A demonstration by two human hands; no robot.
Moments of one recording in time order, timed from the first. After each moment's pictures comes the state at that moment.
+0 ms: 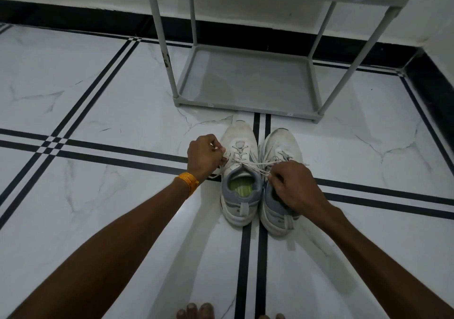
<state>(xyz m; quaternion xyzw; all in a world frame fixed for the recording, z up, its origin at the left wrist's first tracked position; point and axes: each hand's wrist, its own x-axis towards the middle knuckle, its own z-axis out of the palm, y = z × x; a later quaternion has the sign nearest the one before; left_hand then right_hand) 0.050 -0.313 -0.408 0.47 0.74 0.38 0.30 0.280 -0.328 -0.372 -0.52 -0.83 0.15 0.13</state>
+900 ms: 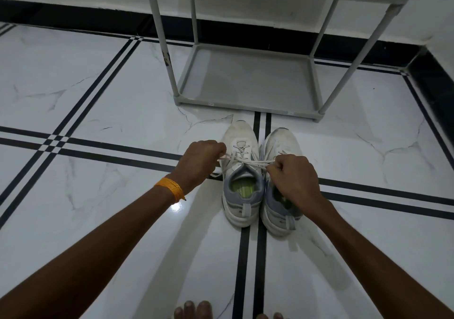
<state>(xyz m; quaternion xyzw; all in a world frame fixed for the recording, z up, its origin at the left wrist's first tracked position) 0.037 -0.330 -0.397 0.76 0.63 0.16 0.08 0.267 -0.323 -0.365 -0.64 -0.74 0.16 0.15</state>
